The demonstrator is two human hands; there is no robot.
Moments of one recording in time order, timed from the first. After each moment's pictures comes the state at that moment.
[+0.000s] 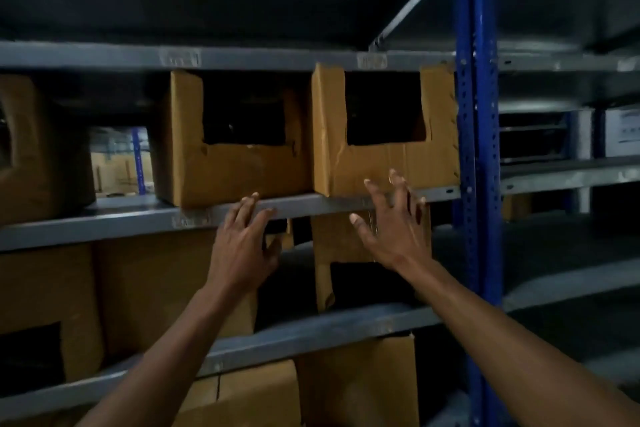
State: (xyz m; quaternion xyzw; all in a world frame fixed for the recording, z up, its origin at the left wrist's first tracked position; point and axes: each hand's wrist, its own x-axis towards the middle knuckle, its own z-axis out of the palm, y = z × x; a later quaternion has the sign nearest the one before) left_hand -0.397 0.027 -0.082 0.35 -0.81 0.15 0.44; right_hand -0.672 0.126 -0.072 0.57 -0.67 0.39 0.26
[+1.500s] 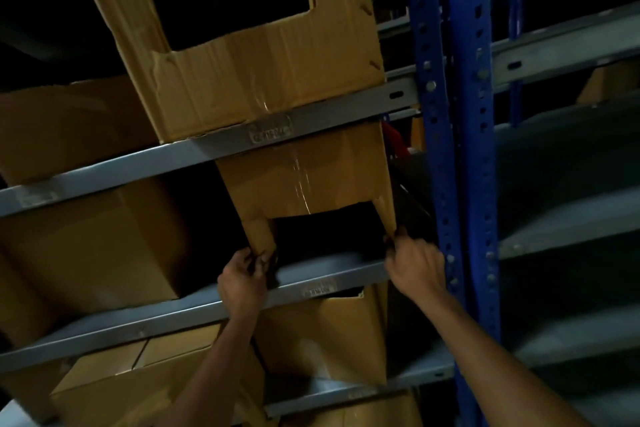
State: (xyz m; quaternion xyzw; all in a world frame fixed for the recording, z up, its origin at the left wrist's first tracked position) left_hand -0.593 -0.026 -0.275 0.62 -0.58 -0.11 0.52; right_hand -0.885 0.060 -0.287 0.55 -0.76 0.34 0.11
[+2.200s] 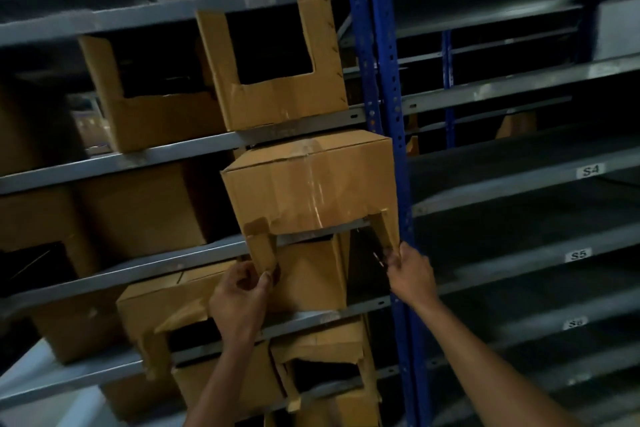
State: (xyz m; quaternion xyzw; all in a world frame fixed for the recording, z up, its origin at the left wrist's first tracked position) left_hand -0.529 0.282 -0.273 0.51 -0.60 -0.19 0.59; right_hand -0.822 0.342 -0.289 0.48 -0.73 0.49 -0.07
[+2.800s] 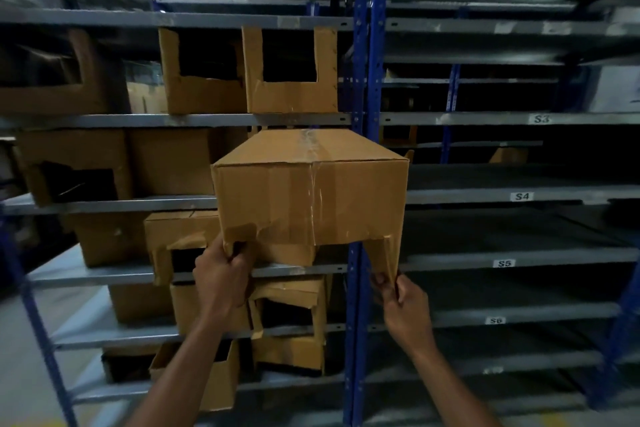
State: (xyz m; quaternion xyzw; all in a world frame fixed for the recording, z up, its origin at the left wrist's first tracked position) left_hand -0.521 0.554 -0.240 0.50 -0.58 -0.22 0.60; right_hand -0.811 0.627 -0.317 0.51 -0.62 0.57 -0.18
